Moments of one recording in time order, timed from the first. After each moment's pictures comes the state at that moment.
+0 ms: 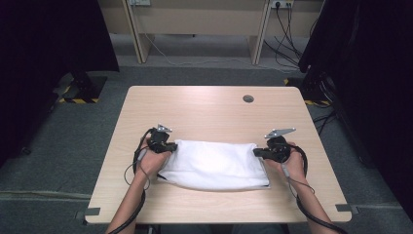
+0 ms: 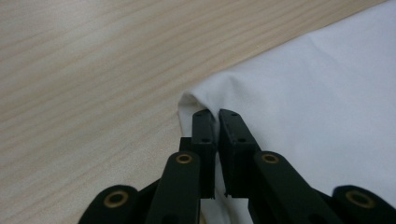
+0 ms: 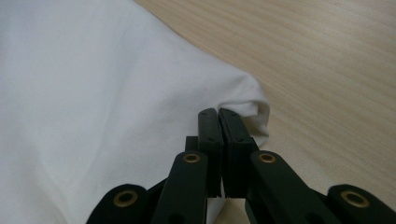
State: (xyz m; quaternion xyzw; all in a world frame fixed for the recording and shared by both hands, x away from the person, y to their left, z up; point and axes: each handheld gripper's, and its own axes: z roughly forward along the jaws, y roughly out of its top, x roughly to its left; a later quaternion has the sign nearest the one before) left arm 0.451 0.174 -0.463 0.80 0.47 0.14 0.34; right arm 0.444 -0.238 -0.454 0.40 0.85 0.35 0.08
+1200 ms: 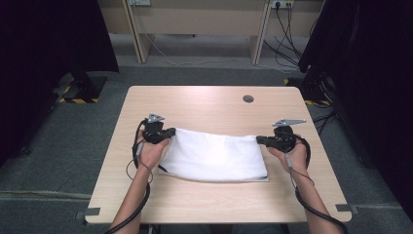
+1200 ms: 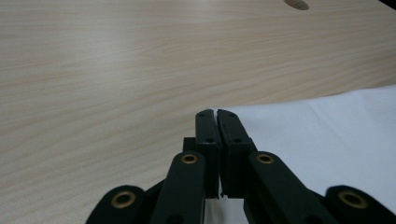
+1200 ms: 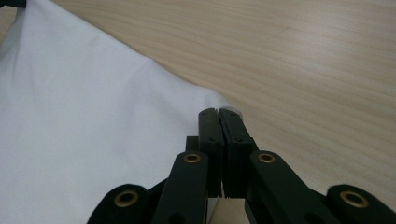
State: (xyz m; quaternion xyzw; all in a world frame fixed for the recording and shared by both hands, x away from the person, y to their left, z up) left arm 0.469 0.183 -0.443 0.70 0.53 0.20 0.43; right arm 0.467 -0.252 -0.440 0.45 0.79 0.41 0.11
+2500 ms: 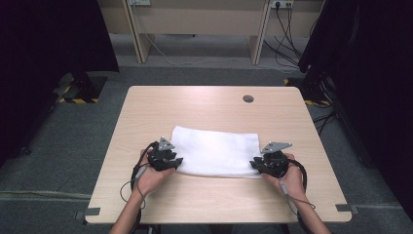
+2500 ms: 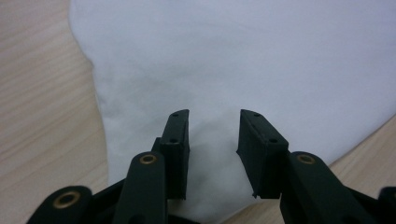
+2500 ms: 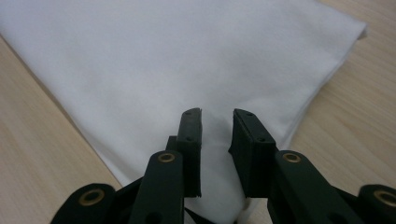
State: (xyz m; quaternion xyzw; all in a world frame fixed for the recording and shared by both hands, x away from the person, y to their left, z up) left arm 0.396 0.165 -0.465 0.82 0.42 0.17 0.35; right arm 0.397 -0.226 -0.461 0.37 0.86 0.33 0.15
